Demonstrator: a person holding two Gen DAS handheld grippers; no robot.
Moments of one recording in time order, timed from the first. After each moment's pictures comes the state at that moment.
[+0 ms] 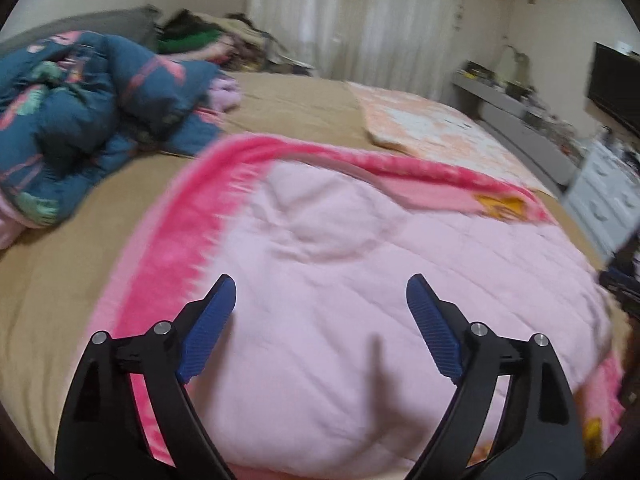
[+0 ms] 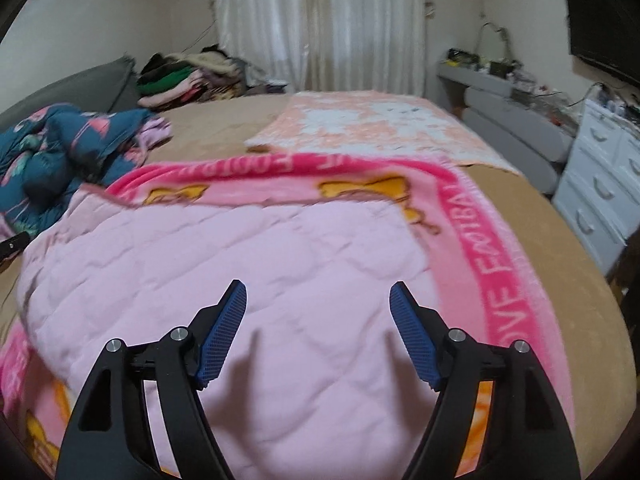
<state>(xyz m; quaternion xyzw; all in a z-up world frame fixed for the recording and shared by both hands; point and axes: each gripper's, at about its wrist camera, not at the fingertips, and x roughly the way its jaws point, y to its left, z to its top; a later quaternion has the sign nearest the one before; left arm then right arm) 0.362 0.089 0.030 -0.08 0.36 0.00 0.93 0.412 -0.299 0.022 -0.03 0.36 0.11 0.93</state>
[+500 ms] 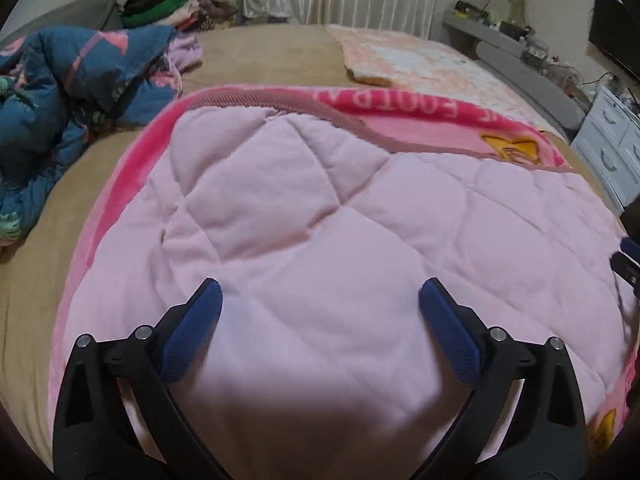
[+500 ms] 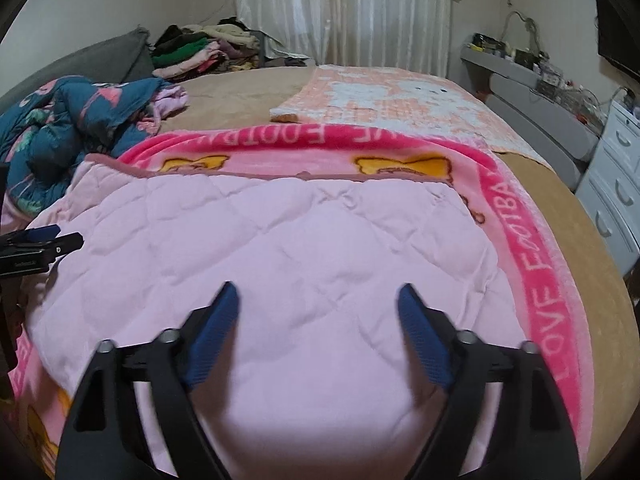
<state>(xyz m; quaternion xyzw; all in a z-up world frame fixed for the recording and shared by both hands) 0.442 0.057 -0.021 -0.04 0.45 0.00 0.89 0.441 -0.267 0.001 -0.03 0.40 0.12 0.91</state>
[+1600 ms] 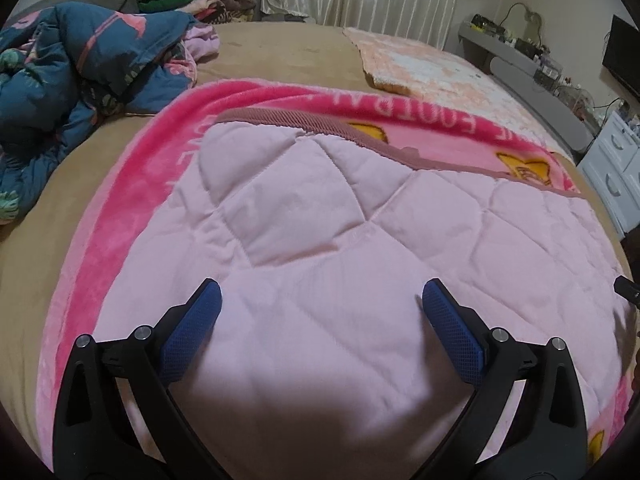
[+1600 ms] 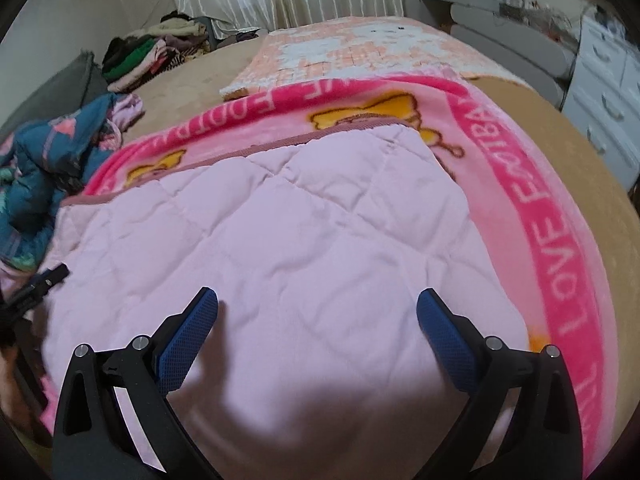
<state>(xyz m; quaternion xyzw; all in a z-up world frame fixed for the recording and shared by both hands) 0.439 0.078 -0.019 -0.07 0.43 0.01 0.90 0.450 -0.304 -0.003 0.08 0.47 0.08 0.88</state>
